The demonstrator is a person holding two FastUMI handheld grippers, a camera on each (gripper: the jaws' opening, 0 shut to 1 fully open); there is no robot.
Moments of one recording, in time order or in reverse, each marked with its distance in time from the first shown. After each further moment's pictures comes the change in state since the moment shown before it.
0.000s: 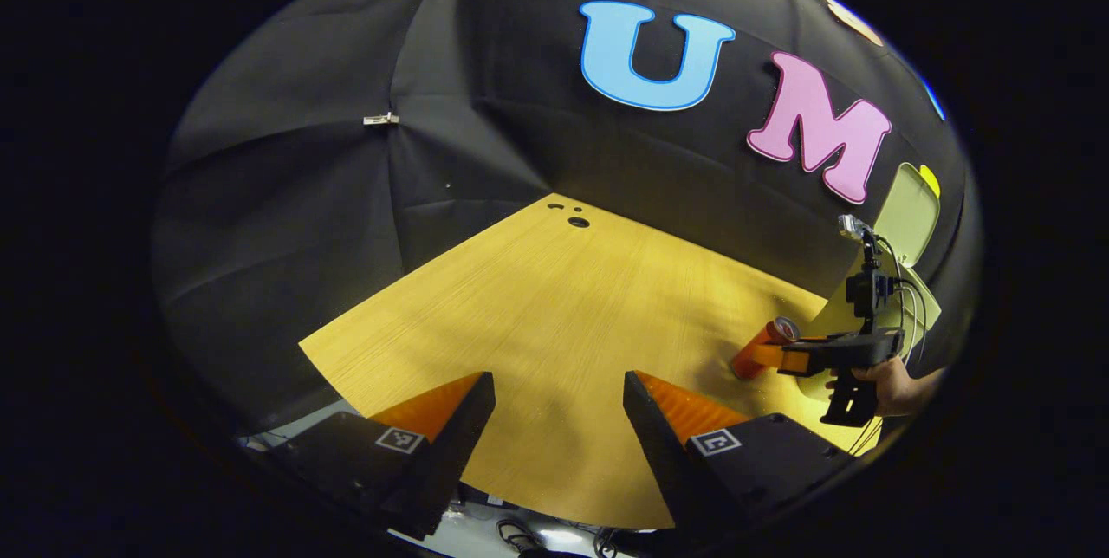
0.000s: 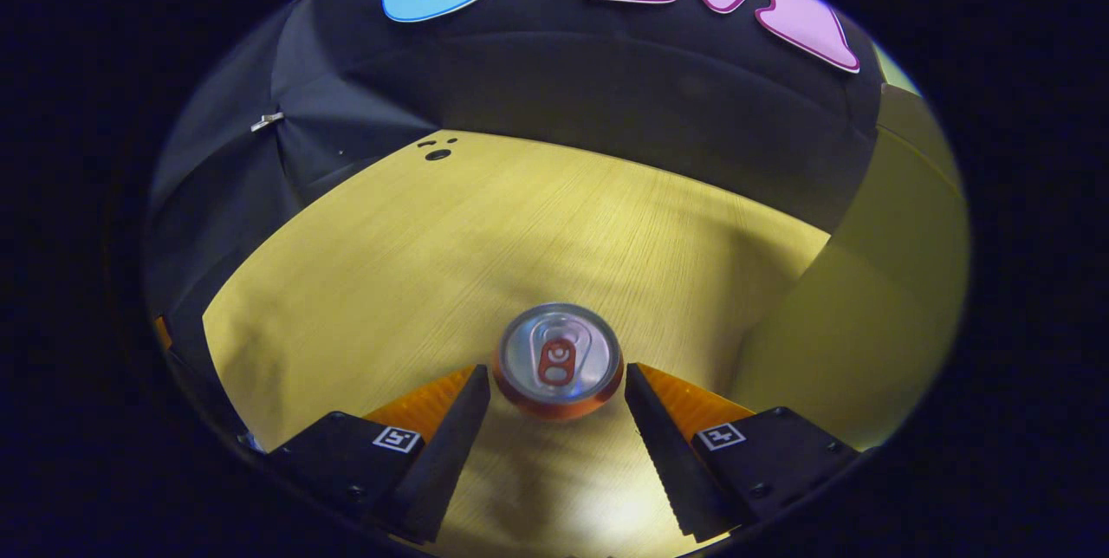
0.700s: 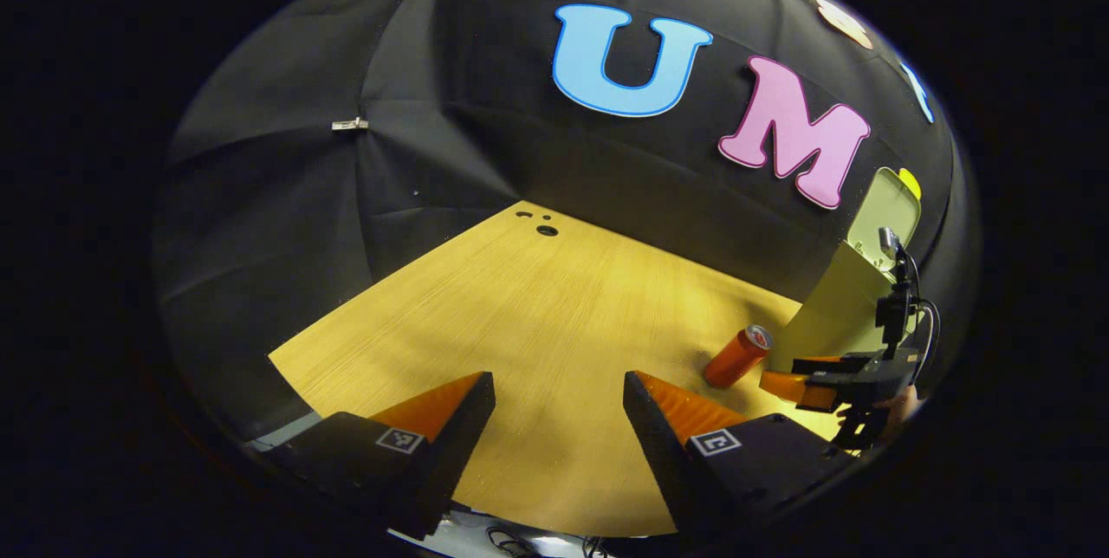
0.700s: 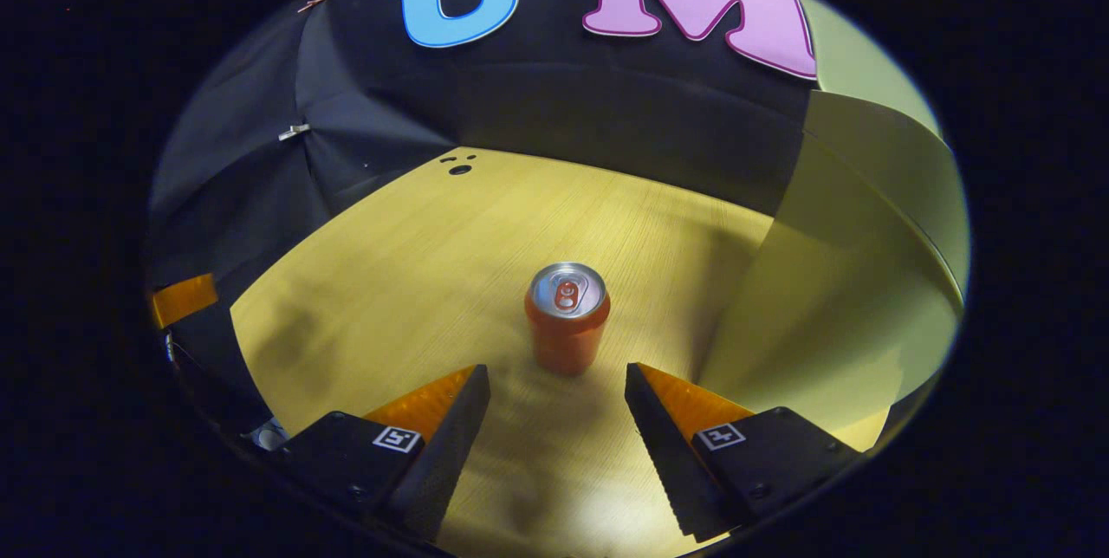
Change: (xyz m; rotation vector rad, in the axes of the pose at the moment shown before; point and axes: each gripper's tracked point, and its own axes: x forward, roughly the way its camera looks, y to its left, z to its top) left arm 0.011 -0.024 0.010 0.011 -0.023 -0.094; right arm -0.072 0.005 -0.017 0.001 -0.051 0.029
